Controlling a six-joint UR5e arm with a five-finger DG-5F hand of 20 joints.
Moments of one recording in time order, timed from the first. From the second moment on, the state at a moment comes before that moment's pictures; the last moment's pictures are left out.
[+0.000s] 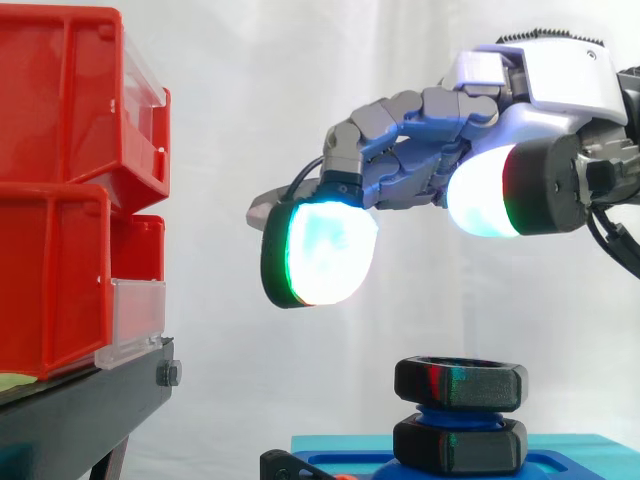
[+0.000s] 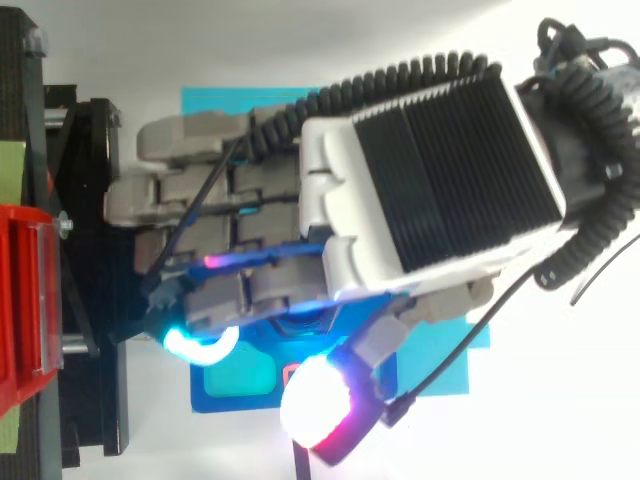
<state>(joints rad) 0.03 -2.24 -1.11 -2.88 -1.87 -1.28</state>
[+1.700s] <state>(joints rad) 0.05 -2.24 -1.12 -2.96 -1.83 -1.37</state>
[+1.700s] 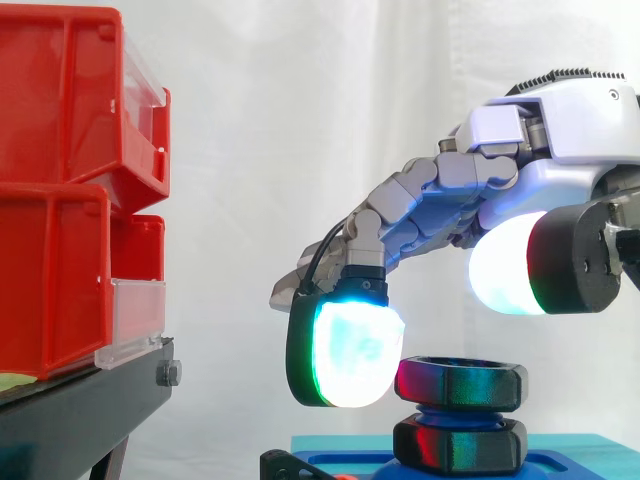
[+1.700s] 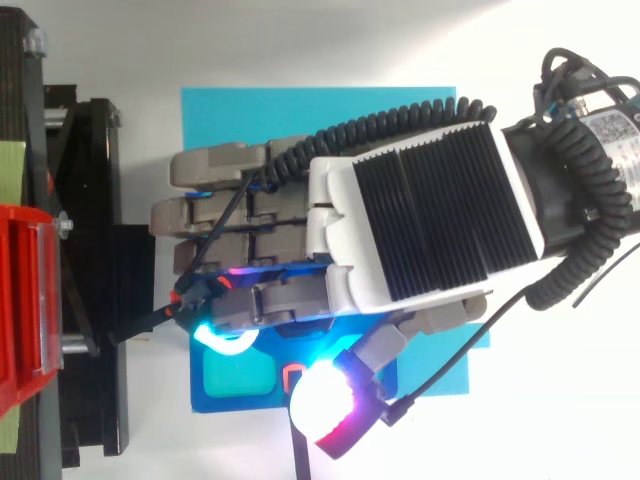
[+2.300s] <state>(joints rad) -0.01 -2.24 -1.12 -2.97 -1.91 -1.38</state>
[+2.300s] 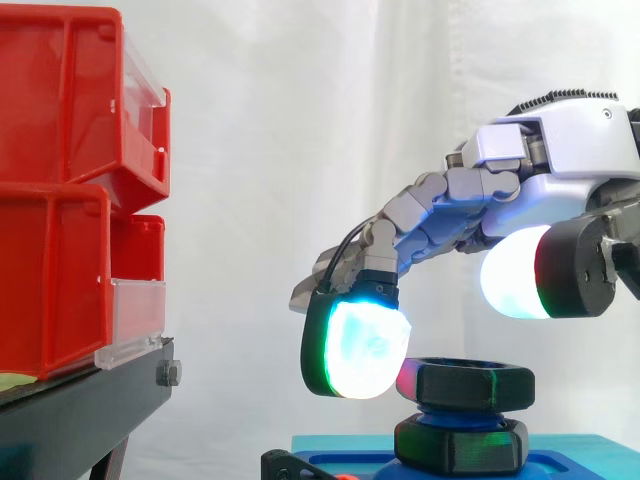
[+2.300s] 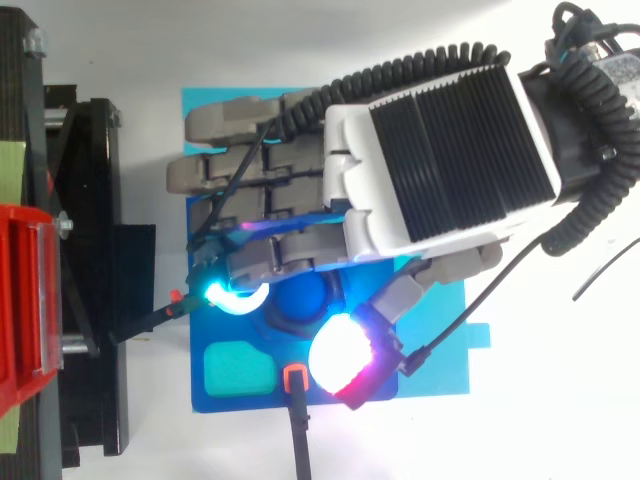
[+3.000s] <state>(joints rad) -0.09 -2.24 -1.12 -2.94 -2.01 -1.38</state>
